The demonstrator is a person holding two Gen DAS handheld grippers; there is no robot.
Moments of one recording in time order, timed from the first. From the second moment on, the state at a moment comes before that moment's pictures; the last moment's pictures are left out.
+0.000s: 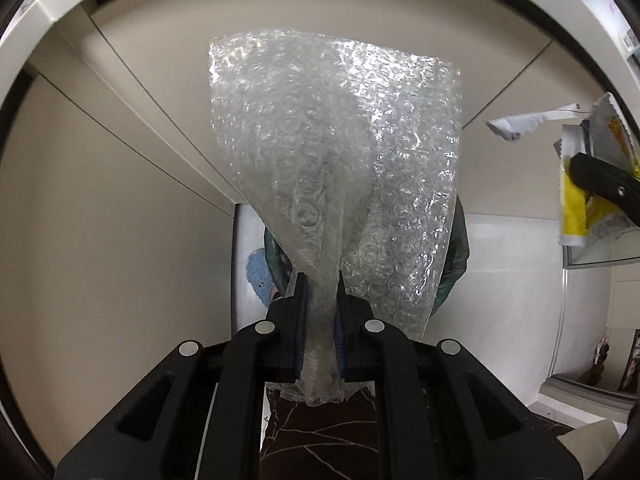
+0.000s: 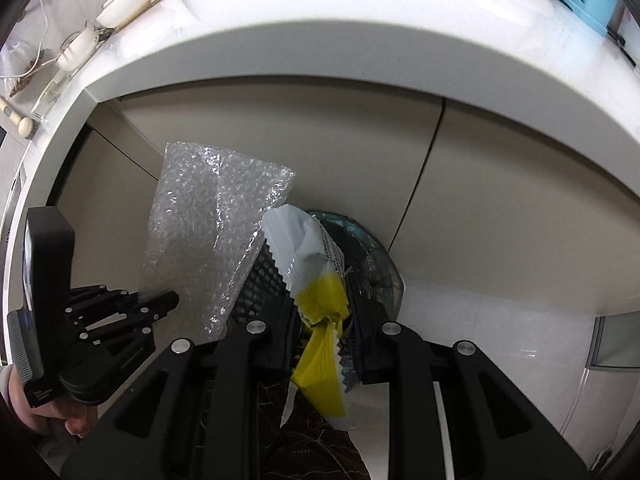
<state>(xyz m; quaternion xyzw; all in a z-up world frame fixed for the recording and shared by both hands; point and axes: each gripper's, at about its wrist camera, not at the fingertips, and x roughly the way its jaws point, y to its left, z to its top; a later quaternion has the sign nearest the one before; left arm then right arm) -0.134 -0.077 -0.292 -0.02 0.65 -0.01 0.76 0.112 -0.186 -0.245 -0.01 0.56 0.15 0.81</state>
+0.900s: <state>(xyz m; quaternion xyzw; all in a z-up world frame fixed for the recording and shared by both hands) -0.112 -0.073 -0.248 -0.04 0.61 -0.01 0.79 0.084 -0.188 -0.252 0.00 0.57 0.15 0.81</state>
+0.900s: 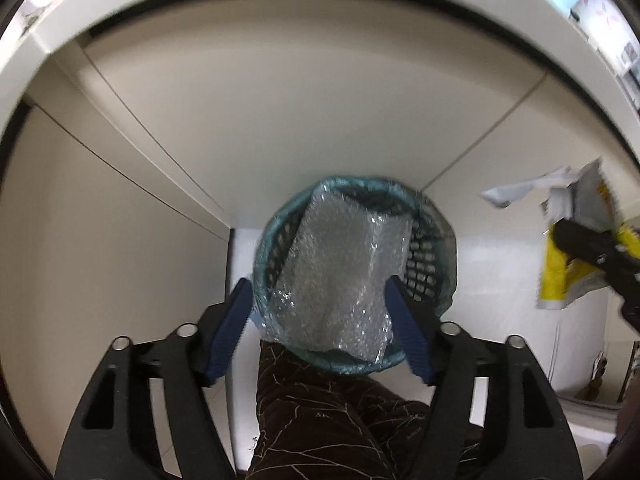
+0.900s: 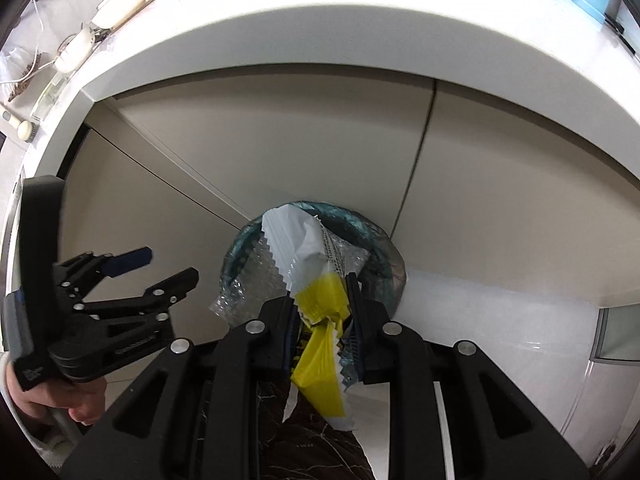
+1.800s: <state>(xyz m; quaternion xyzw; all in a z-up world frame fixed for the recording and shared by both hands) -0.122 -0.017 -0.221 -0.08 0.59 0.03 0.80 0.059 -0.161 -0.291 -0.05 0.56 0.17 0.81</state>
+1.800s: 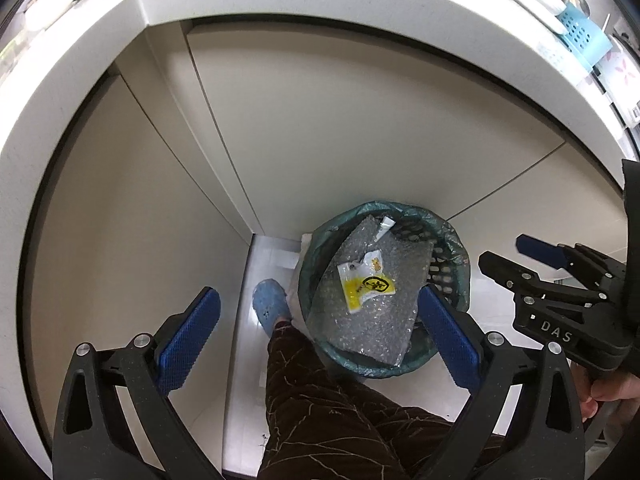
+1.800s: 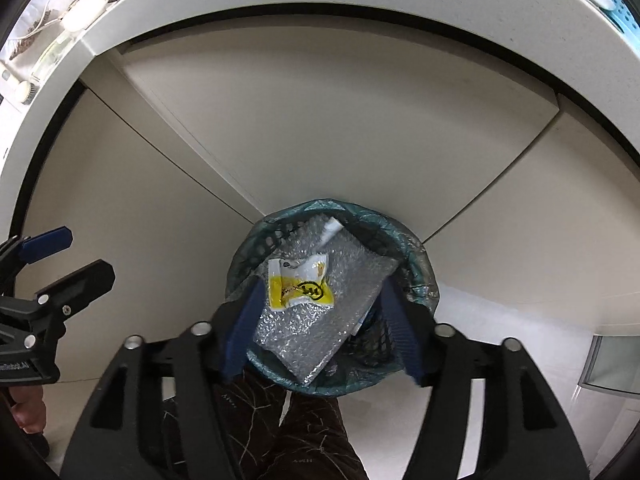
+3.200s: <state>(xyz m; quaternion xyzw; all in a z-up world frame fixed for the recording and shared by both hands) -0.141 -0.068 0.021 -0.05 0.52 0.03 0.85 -0.042 -0.233 -0.012 0.00 0.45 0.09 0.89</state>
